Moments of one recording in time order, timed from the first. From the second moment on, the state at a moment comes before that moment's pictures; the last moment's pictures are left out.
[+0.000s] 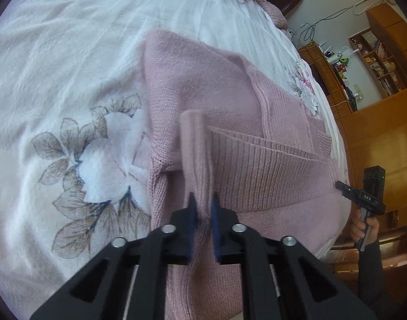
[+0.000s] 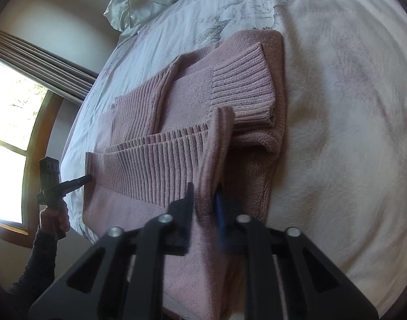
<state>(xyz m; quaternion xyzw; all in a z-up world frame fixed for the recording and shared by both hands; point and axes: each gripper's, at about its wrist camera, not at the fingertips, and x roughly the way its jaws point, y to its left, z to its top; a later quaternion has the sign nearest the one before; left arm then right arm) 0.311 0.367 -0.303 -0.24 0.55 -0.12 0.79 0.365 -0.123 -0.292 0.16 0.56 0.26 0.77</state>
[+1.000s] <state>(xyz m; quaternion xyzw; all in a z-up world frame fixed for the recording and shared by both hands) 0.430 0.417 -0.256 -0.33 0.46 -0.13 0.82 0.496 -0.119 -0.251 0.18 0.51 0.18 0.82</state>
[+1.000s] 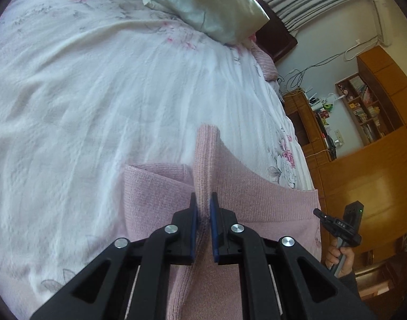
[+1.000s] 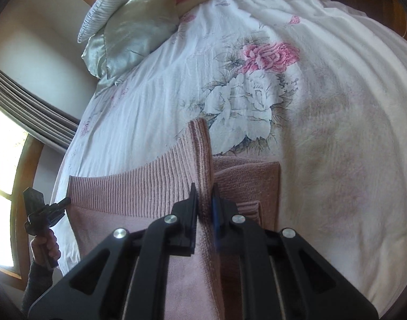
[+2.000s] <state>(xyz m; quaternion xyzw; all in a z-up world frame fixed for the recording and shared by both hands) 0.460 0.378 -0.239 -0.29 0.43 -0.18 0.84 0.530 -0.110 -0.277 0.26 0.49 0.24 0.80</state>
